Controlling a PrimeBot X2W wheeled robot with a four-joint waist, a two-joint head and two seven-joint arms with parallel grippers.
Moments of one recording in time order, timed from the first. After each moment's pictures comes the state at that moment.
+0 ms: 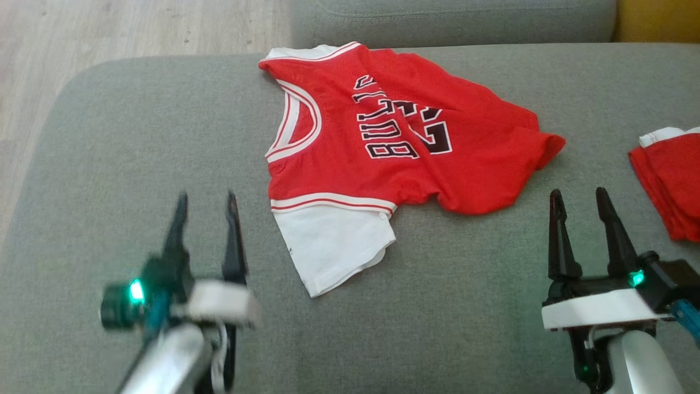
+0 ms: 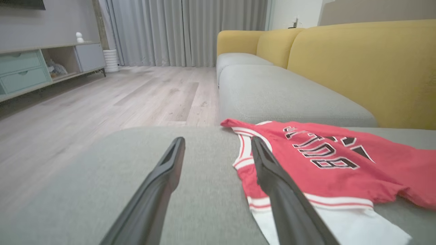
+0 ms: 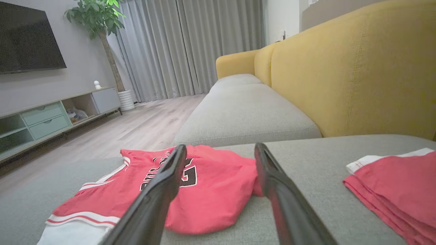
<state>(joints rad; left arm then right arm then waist) -0.35 0.37 -0.71 0.22 -0.67 0.49 -0.25 -0.05 -0.05 0.00 0.13 0.17 0.12 -0.25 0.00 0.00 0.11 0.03</state>
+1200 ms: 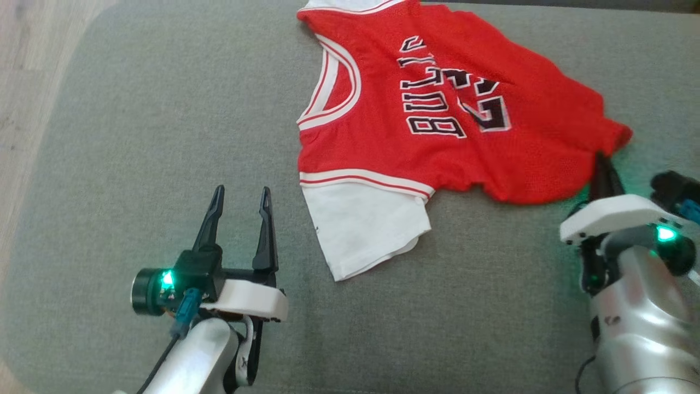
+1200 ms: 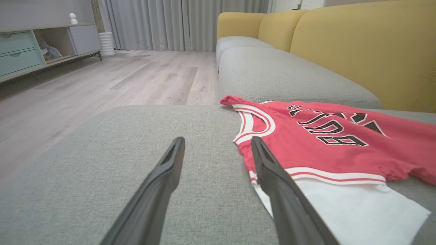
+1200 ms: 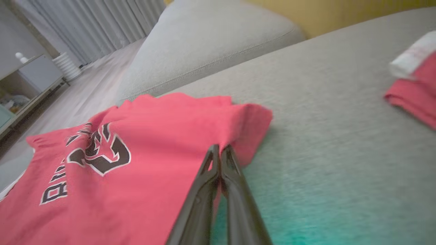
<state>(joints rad) -0.30 0.23 -0.61 0.26 -0.49 0.36 -0.25 -0.56 -0.05 -0.27 0.89 0.18 0.12 -0.21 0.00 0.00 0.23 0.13</state>
